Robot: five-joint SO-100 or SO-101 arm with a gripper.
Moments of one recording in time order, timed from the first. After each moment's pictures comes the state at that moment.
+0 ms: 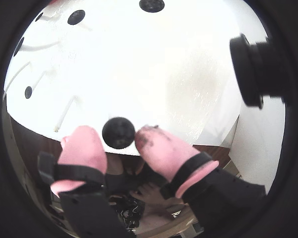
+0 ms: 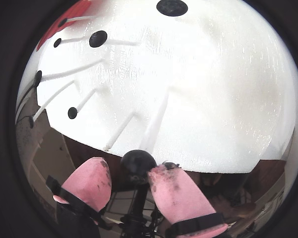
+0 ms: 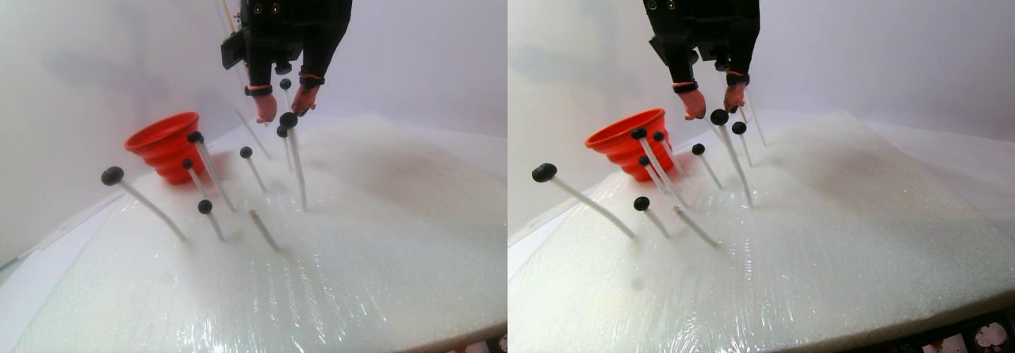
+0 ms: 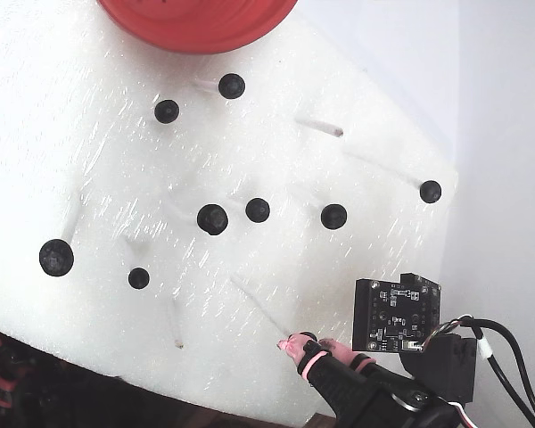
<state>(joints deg) 12.6 122.0 143.3 18.2 -111.9</state>
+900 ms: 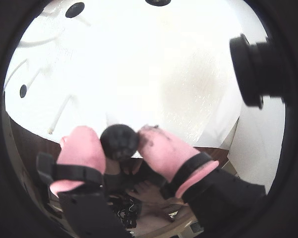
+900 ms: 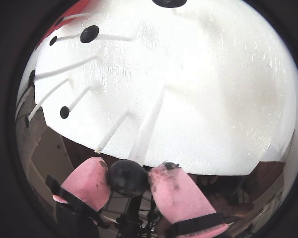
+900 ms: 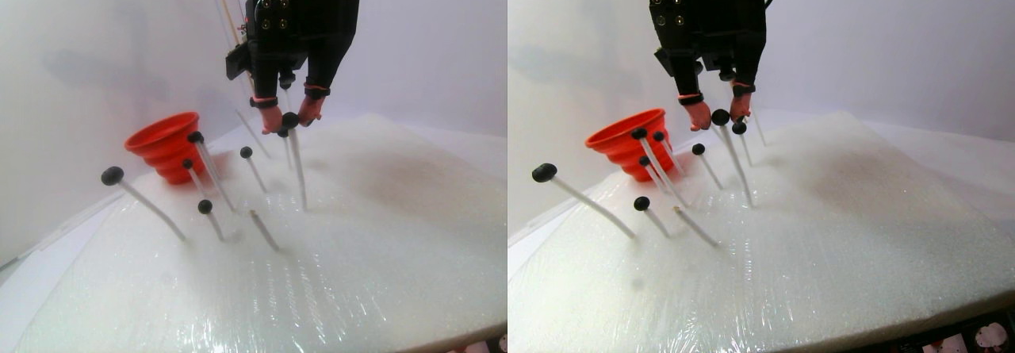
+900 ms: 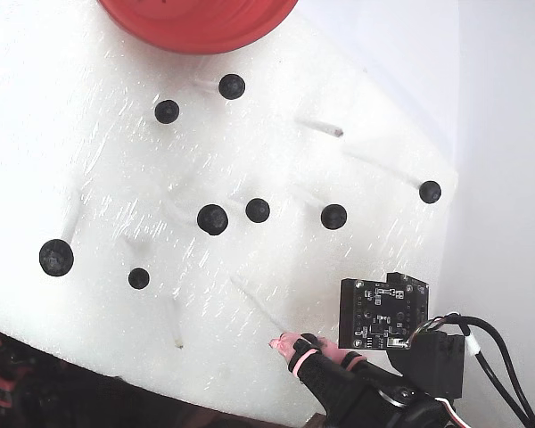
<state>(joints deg) 13.7 117.9 143.3 15.0 -113.7</state>
